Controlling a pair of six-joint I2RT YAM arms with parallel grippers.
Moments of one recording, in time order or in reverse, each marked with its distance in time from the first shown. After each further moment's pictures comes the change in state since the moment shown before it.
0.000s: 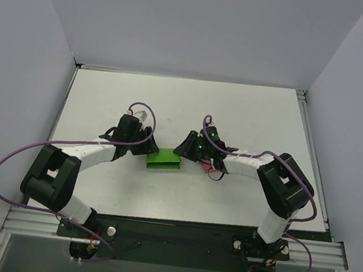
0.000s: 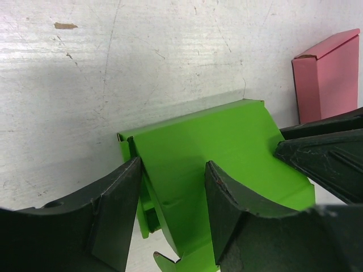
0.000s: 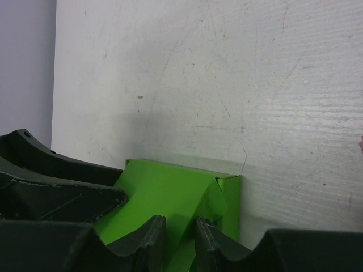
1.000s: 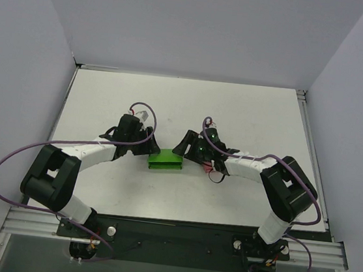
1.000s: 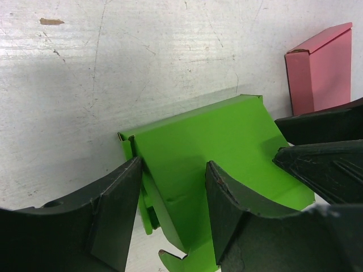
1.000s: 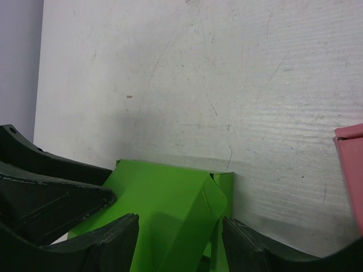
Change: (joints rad) left arm 0.000 -0.001 0.006 -0.008 0.015 0.001; right arm 0.006 -0.034 -0.024 -0.027 0.068 -0.043
